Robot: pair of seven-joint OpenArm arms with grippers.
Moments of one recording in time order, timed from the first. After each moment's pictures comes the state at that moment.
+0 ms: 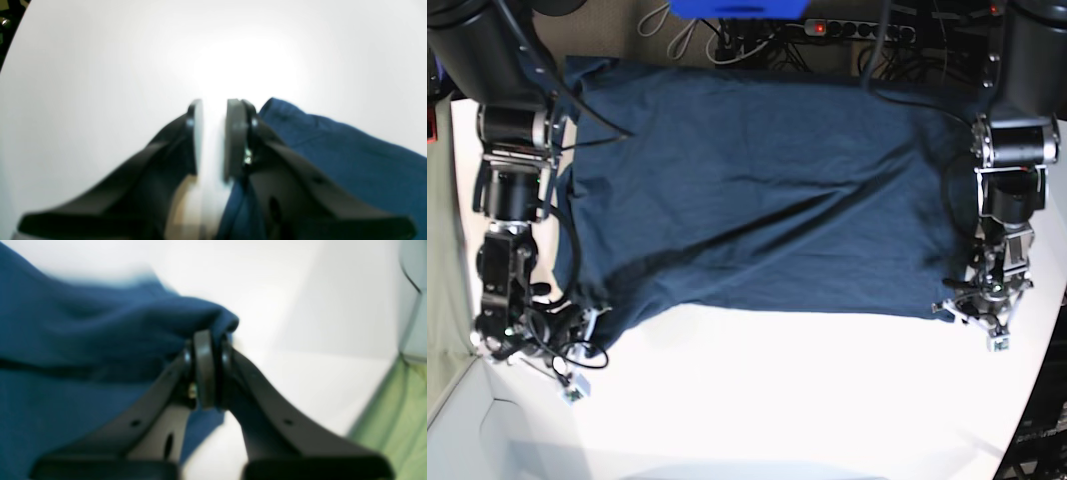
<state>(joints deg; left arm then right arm) -37.8 -21.5 0.3 21.4 -11.5 -5.0 11.3 33.3 10.7 8.2 65.1 -1.3 40.0 -56.7</state>
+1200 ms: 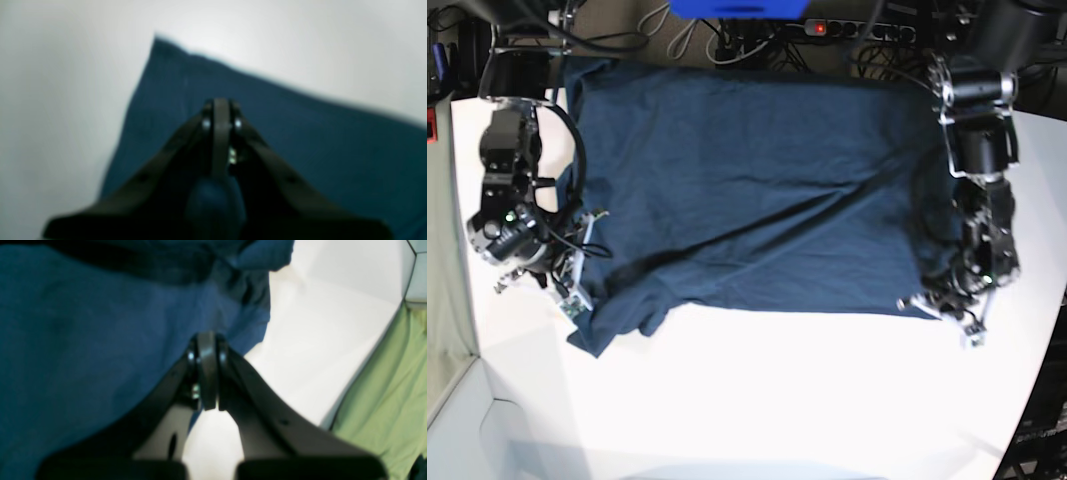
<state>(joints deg) -21.4 -12.8 -9.9 60.2 -12.4 -4.4 42.8 8.3 11.2 8.4 96.7 -0.5 39.9 -63.0</state>
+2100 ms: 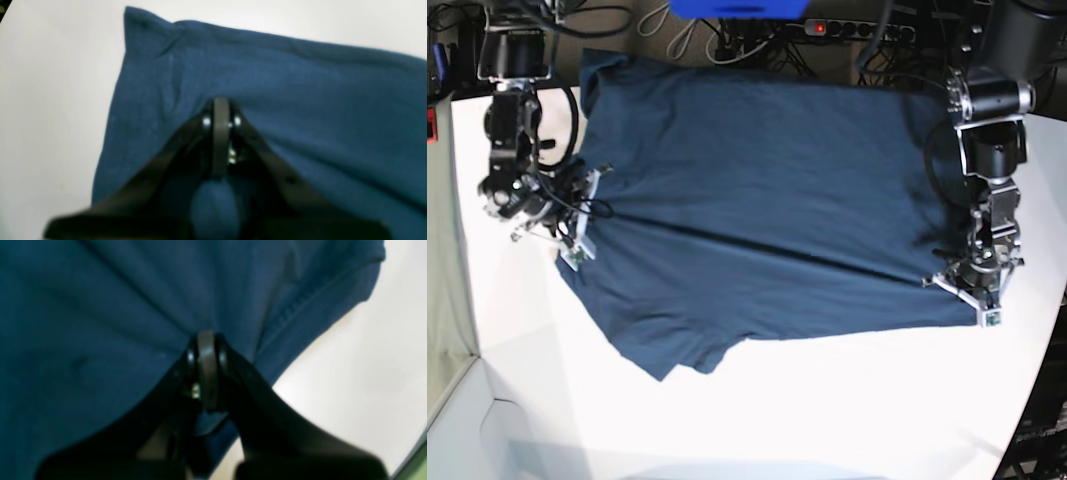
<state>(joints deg) -25.3 -17.9 -10.3 35.4 -5.0 -6.2 13.8 0.5 13.5 8.4 86.9 0.6 39.9 -53.9</state>
